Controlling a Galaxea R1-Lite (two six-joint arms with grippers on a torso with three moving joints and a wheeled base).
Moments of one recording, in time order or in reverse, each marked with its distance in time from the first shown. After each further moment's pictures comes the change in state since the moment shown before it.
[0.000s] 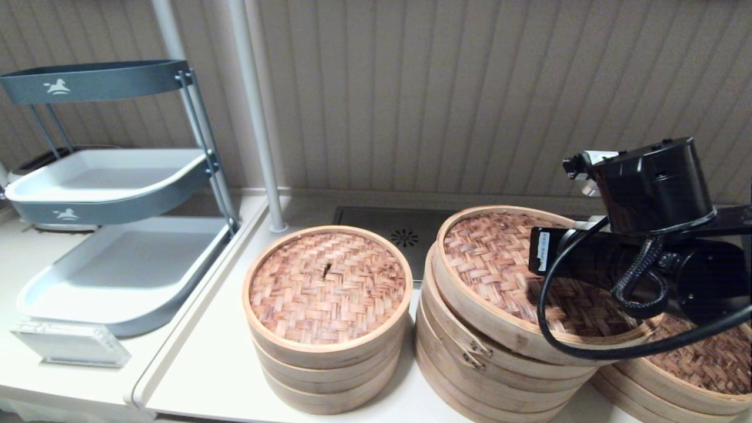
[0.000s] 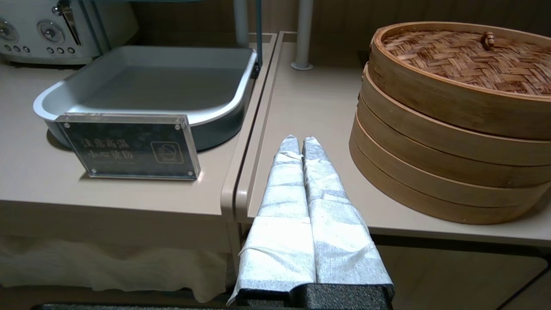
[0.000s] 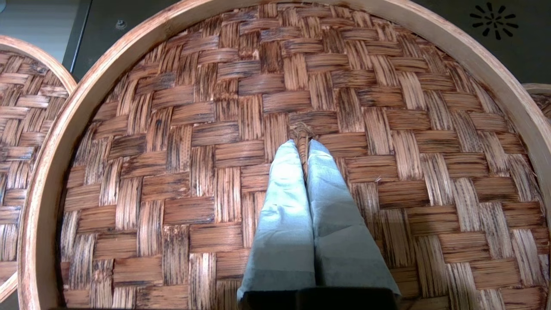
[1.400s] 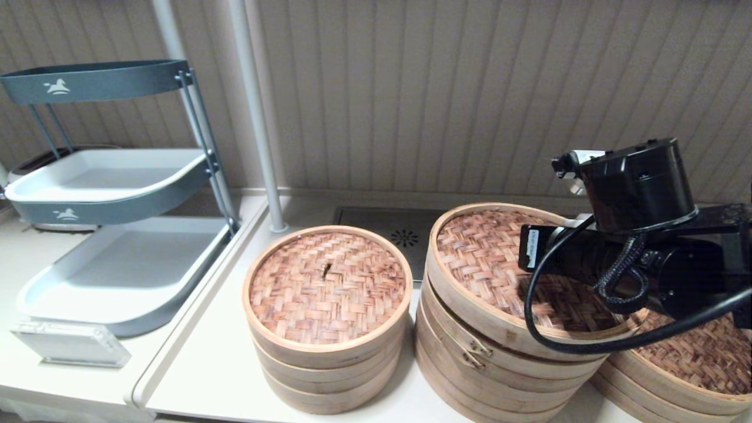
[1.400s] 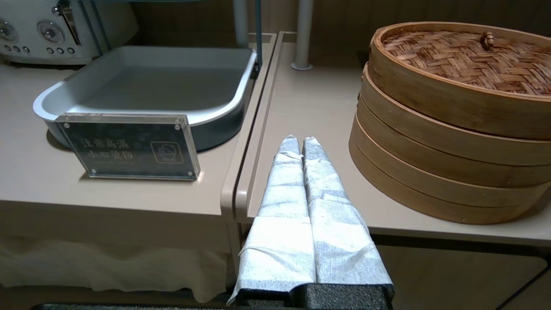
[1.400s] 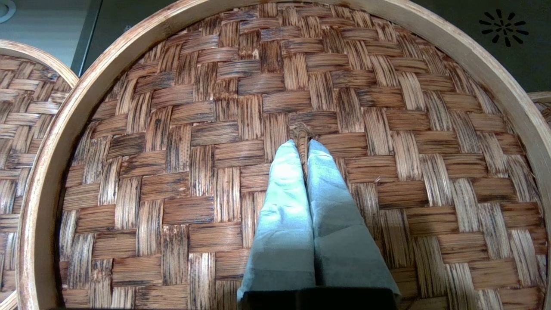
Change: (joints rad) left arm 0.000 0.000 0.000 0.000 0.000 0.000; right arm 0.003 0.031 -0.011 -0.040 -0.001 -0.007
